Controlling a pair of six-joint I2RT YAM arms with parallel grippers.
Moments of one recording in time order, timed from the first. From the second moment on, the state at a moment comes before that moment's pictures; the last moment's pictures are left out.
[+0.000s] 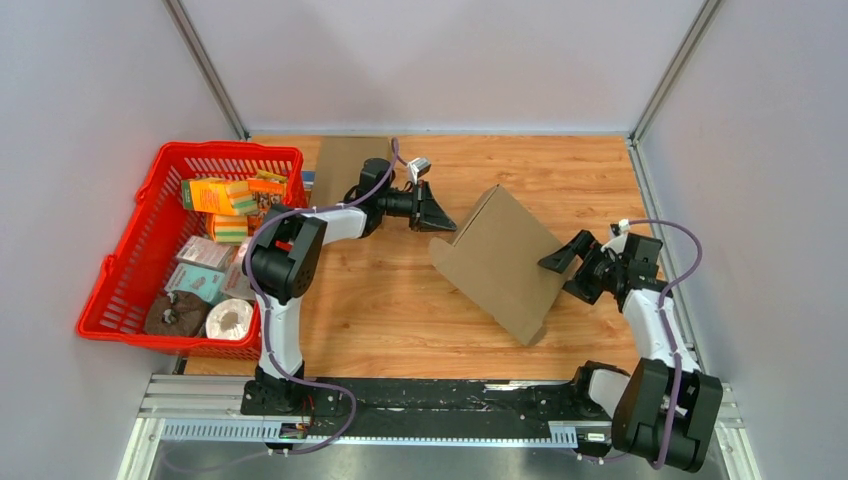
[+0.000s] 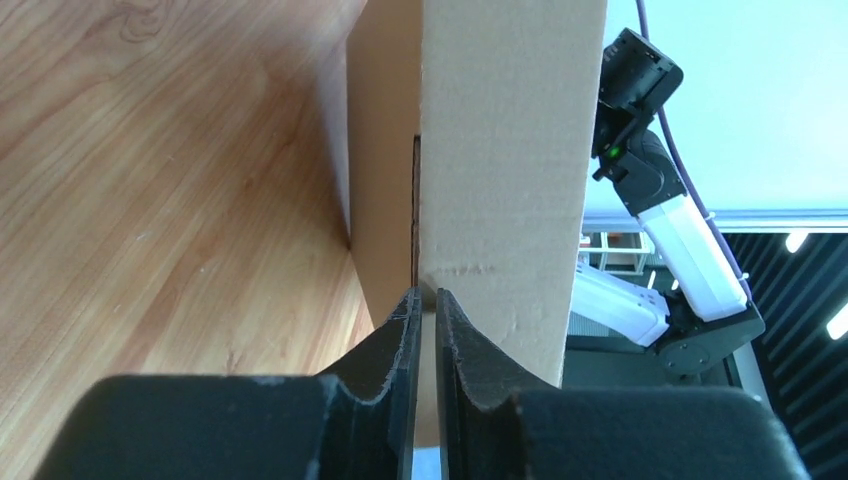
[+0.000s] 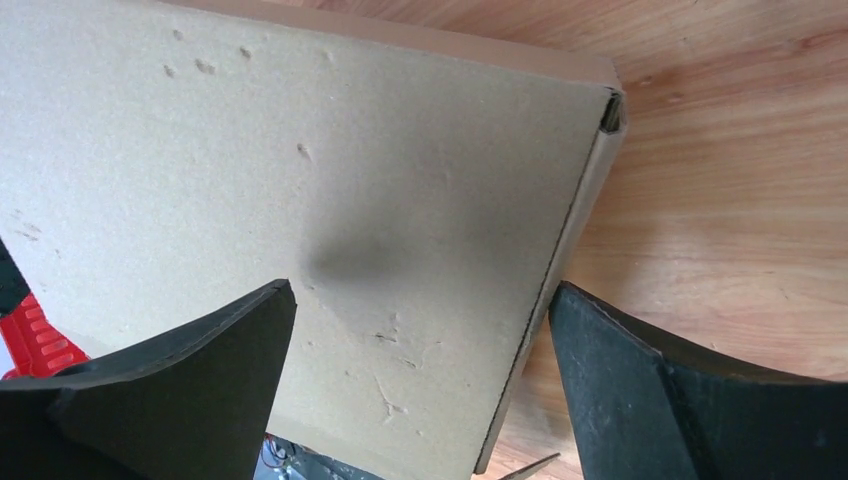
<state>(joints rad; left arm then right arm) -0.43 2.03 1.22 0.46 1.13 -1.02 -0.28 1.06 0.55 -0.37 -0.65 0.51</state>
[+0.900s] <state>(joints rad) -0.47 1.87 0.97 1.32 1.02 -1.62 0.06 1.43 0.67 -0.10 -0.59 0.58</state>
